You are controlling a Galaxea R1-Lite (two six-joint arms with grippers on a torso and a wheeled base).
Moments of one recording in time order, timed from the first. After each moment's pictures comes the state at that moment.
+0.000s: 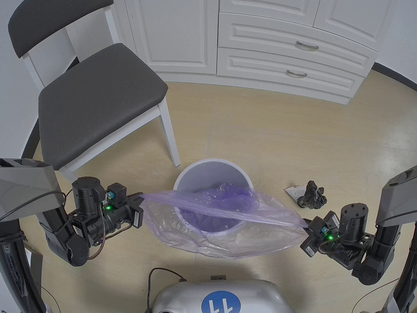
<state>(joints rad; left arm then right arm) -0.27 2.12 -0.46 -1.36 -0.12 0.20 0.43 2.10 -0.15 -1.55 -0.19 -0.59</state>
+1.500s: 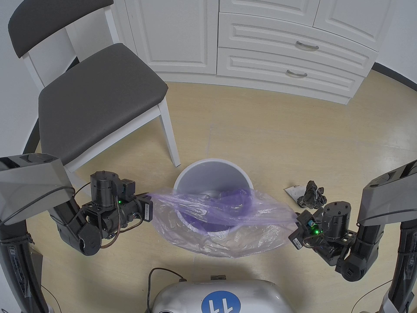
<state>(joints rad) -0.31 2.16 -0.63 -1.13 -0.02 0.02 0.46 2.21 -0.29 -1.55 -0.29 -0.51</state>
